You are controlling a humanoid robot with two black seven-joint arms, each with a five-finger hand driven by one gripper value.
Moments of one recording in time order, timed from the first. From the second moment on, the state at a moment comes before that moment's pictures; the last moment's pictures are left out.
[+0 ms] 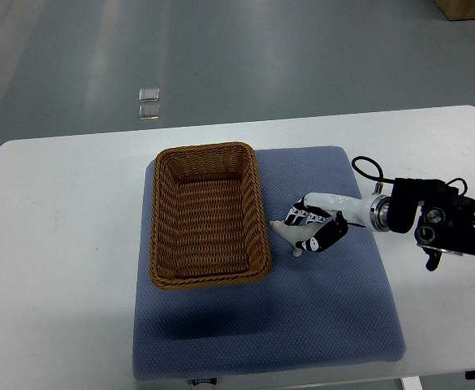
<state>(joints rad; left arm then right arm) 0.00 0.00 -0.23 -0.21 0.01 -0.02 -0.03 0.95 -0.60 0.05 1.42 -0.92 0.01 -0.15</state>
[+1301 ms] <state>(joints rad) 0.00 0.00 -0.22 -0.22 0.01 -0.02 -0.03 1.37 -0.24 0.06 1.11 -0.81 0.12 -0.15</state>
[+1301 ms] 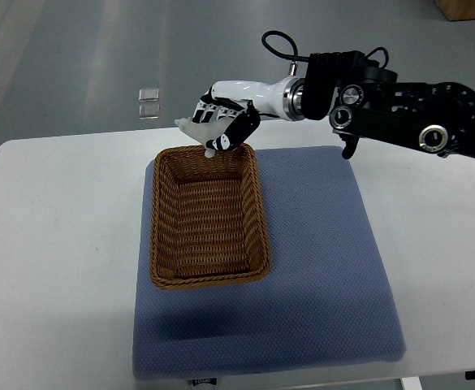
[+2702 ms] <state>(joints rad) 0.00 0.00 -0.23 -0.21 0.01 -0.02 -0.03 1.19 -0.06 0.06 0.96 -0.85 0.03 -0.13</state>
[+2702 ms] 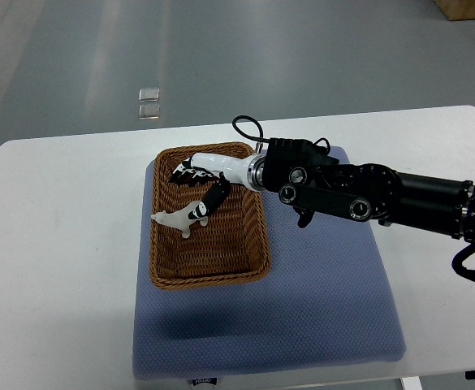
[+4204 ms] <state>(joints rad) 0.00 0.00 -0.22 -0.22 0.01 -0.02 -0.03 0.66 -0.07 1.07 0.75 -0.06 0.29 0.20</state>
